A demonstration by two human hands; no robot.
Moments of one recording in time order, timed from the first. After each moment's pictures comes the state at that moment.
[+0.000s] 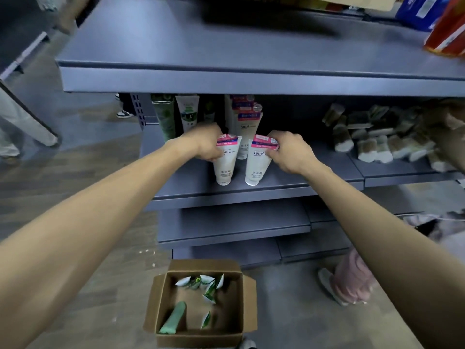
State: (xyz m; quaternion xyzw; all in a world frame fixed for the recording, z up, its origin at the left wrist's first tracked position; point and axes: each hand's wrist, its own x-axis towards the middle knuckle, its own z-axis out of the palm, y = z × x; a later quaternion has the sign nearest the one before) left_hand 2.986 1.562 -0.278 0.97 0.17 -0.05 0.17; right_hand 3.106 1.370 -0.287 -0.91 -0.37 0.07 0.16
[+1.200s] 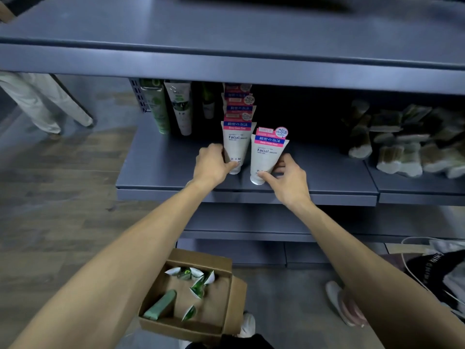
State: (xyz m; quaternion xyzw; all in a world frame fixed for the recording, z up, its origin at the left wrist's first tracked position) left_hand 3.033 1.490 -0.380 0.83 0.41 0.15 0.35; right_hand 3.142 1.323 -0.382 -0.84 -0.30 0.14 0.43
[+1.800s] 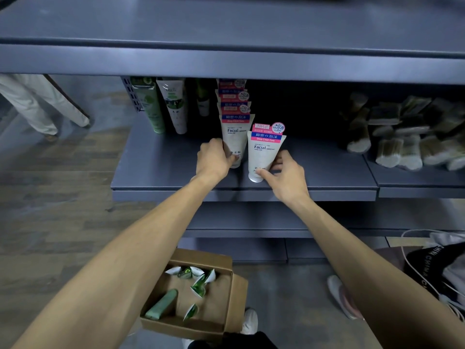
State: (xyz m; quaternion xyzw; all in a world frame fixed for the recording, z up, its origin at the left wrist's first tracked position) left_hand 3.052 1.486 -0.380 0.83 0.42 0.15 0.33; right_hand 3.145 1.324 -0.383 -0.84 -0.29 0.14 0.43
